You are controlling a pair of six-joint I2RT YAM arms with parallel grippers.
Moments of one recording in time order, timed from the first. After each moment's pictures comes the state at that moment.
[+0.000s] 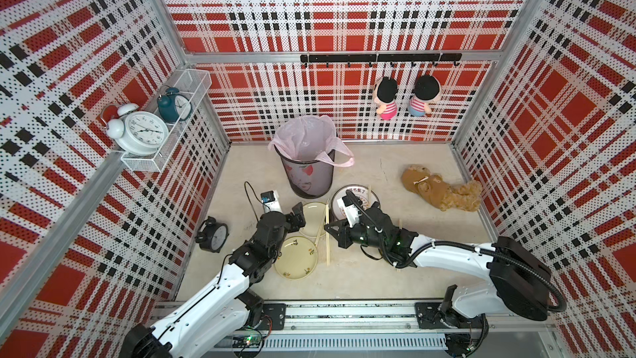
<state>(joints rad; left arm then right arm) -0.57 0.81 0.41 -0.03 -0.37 -0.60 0.99 1.46 0.74 0.36 -0.19 0.65</state>
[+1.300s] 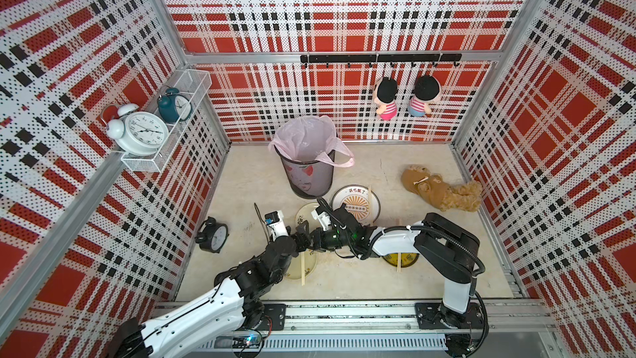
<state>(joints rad) -0.86 0.64 0.29 -0.09 -0.57 -0.84 1.01 1.91 0.95 0.51 -0.50 1.11</state>
